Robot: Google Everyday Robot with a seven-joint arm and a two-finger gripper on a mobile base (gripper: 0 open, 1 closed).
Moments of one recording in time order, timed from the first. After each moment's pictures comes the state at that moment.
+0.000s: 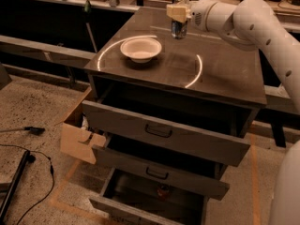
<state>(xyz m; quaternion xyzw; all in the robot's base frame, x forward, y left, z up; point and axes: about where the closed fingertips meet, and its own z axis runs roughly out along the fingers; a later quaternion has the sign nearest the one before) 0.829 -0.104 0.995 -0.25 0.68 0.23 0.65</state>
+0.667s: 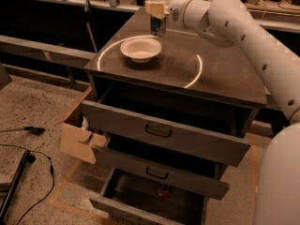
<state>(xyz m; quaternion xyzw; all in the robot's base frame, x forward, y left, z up) 0.834 -0.032 1.003 -0.24 0.68 0.27 0.64</state>
